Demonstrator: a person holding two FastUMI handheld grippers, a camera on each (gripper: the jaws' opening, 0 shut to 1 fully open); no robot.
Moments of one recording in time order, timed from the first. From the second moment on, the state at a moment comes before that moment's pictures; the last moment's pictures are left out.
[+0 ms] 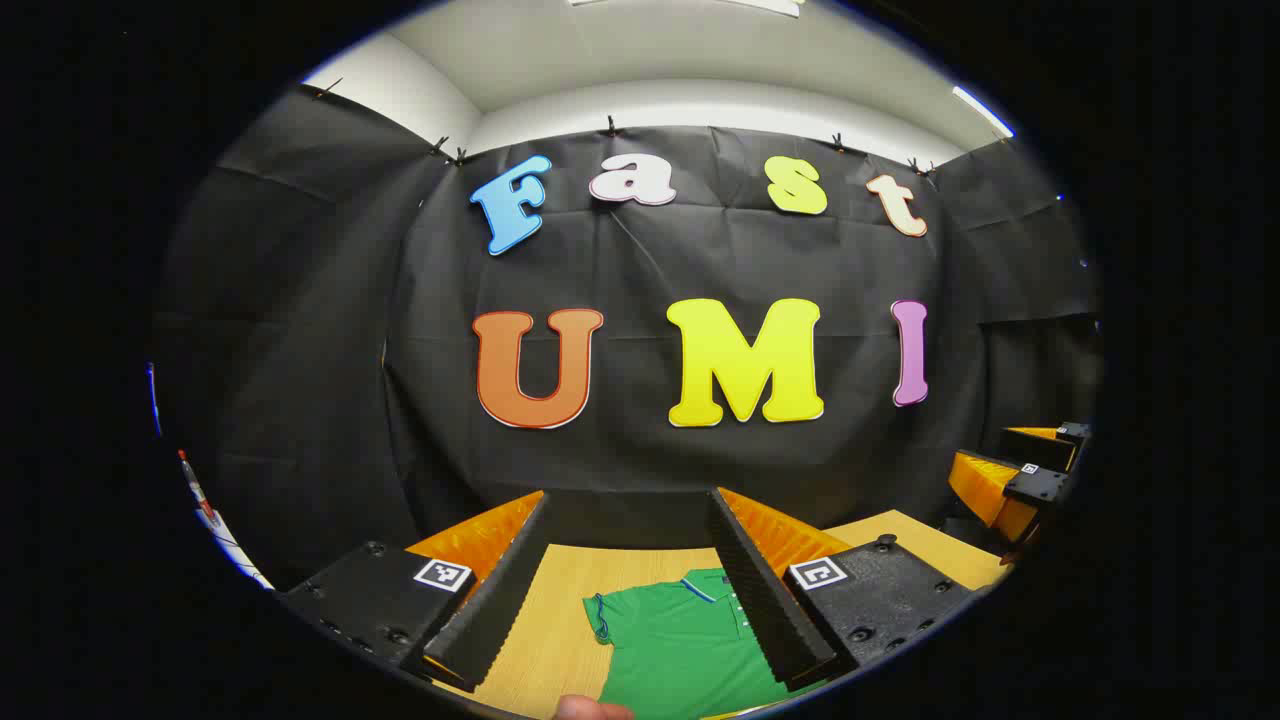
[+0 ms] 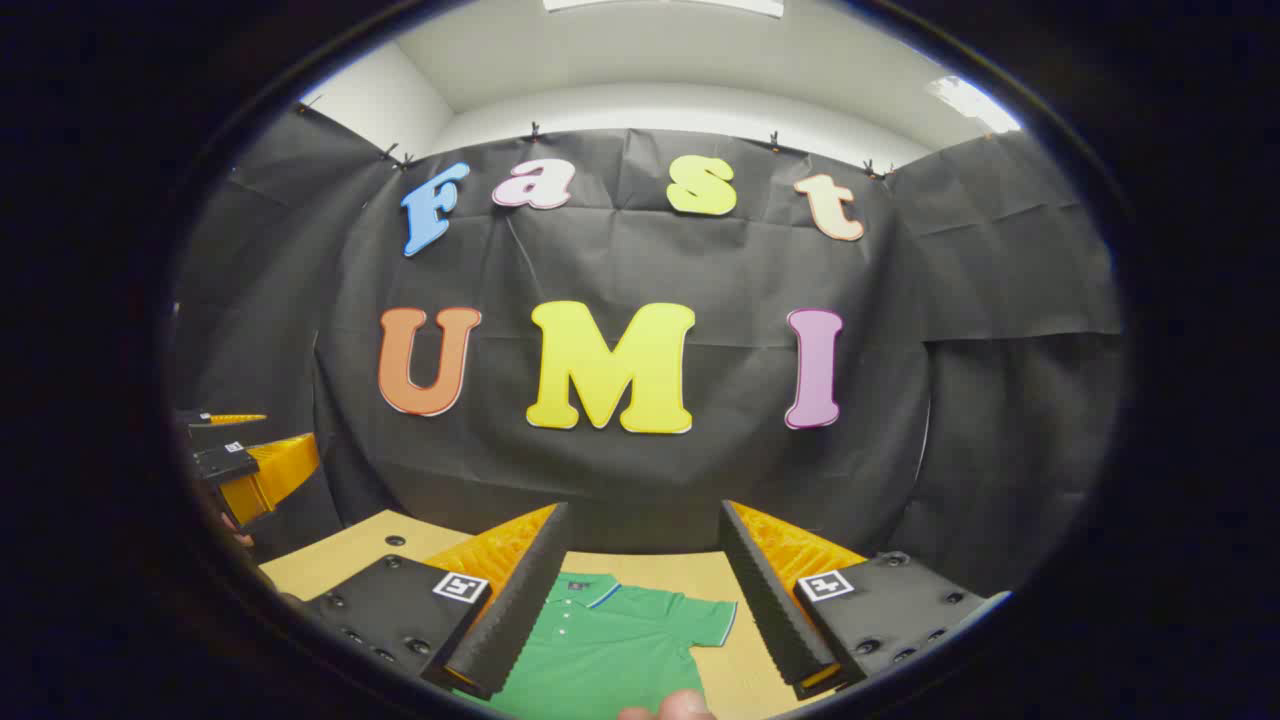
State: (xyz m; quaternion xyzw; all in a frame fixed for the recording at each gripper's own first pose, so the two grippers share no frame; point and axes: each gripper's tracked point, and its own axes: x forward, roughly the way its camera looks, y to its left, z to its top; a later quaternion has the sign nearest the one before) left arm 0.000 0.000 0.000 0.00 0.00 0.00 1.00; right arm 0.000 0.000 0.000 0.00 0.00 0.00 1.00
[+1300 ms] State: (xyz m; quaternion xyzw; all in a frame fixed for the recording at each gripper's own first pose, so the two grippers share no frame) left arm 0.011 -0.014 -0.077 0.01 0.08 -0.02 1.00; right arm 0.043 -0.044 -0.108 -0.01 0.17 0.03 0.99
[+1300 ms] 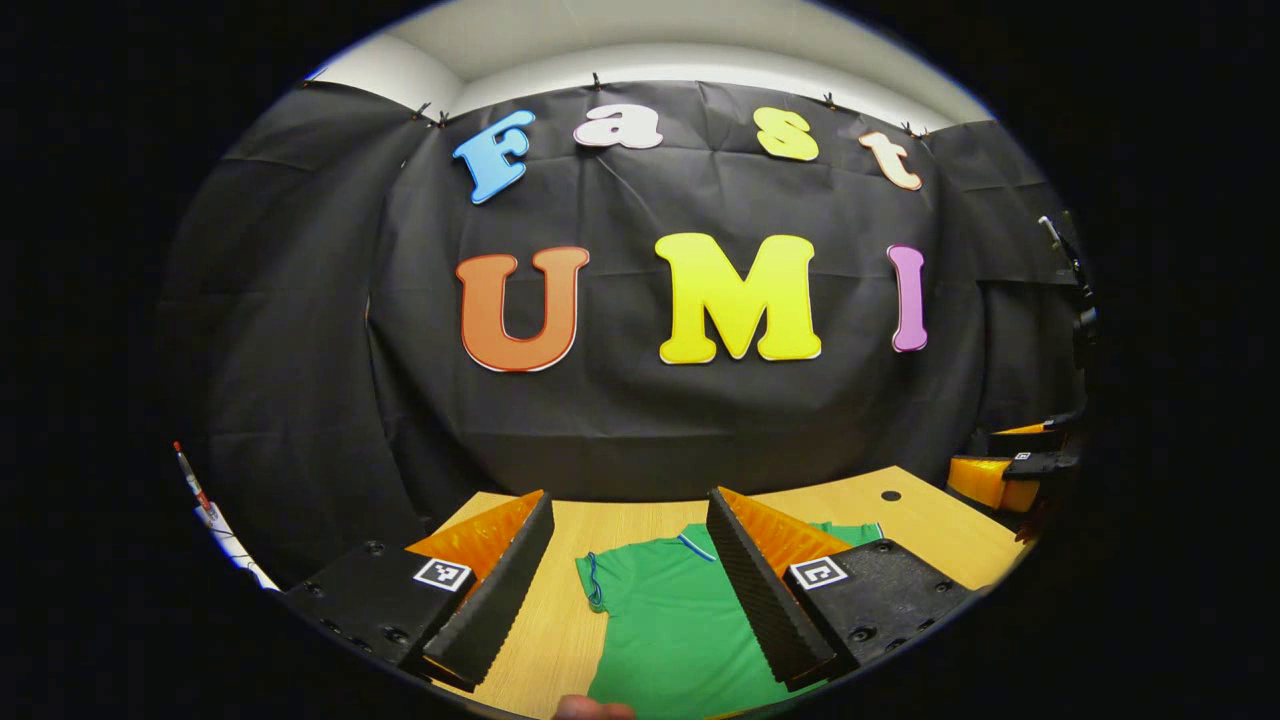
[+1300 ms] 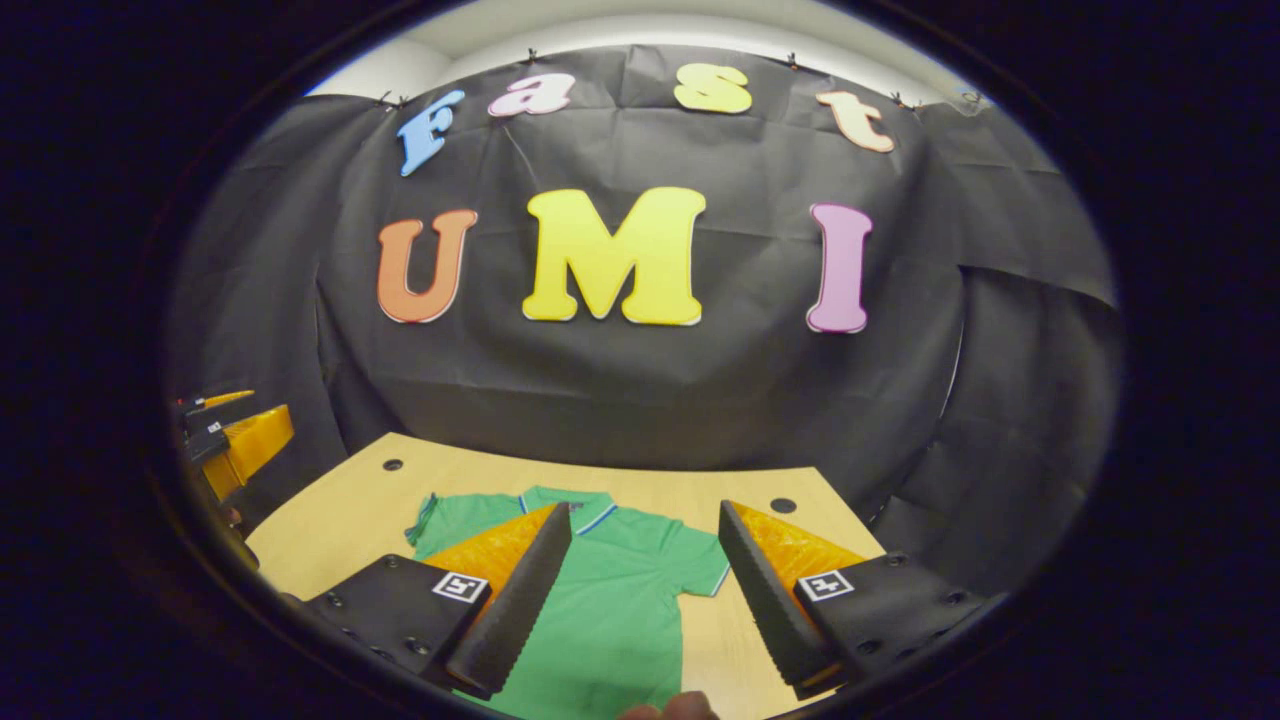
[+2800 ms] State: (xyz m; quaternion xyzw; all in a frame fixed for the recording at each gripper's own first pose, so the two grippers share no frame) left arm 0.023 -0.022 -0.175 0.04 0.24 0.04 0.97; right arm 0.262 -0.163 -0.387 0.03 0.42 -0.03 0.91
